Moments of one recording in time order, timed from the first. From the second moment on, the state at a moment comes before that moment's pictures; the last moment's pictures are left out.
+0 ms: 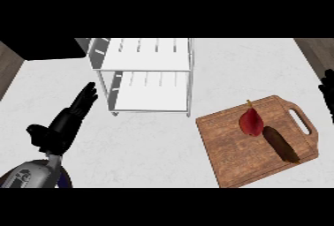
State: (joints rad) left arm -0.15 0.42 -0.25 -1.45 0.28 0.06 -0.06; right arm -0.07 -0.58 0.00 -1.60 -0.13 -0.20 0.10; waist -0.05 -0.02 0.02
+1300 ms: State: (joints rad) left arm 0.04 0.27 -0.26 -1.35 0.15 0.35 -0.02; right arm 0.28 -0.38 -0.06 -1.92 0.28 -0.73 0.57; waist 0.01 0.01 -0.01
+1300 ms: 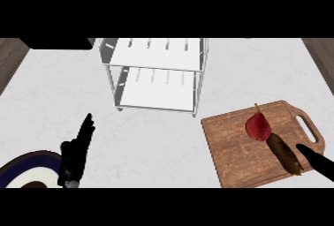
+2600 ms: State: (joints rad) left arm 0.03 0.24 -0.27 -1.34 0.12 0.34 -0.01; right arm -0.17 -0.38 0.16 -1.68 0.83 -0.14 1.25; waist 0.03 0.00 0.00
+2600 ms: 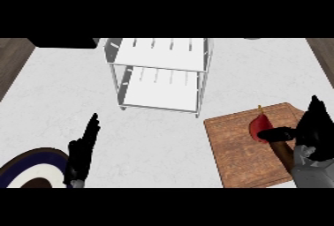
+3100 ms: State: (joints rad) left arm 0.04 0.24 -0.25 -1.36 0.12 0.34 0.00; right arm -0.32 -0.24 0.09 -1.52 0.88 -0.02 1.24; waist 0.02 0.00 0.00
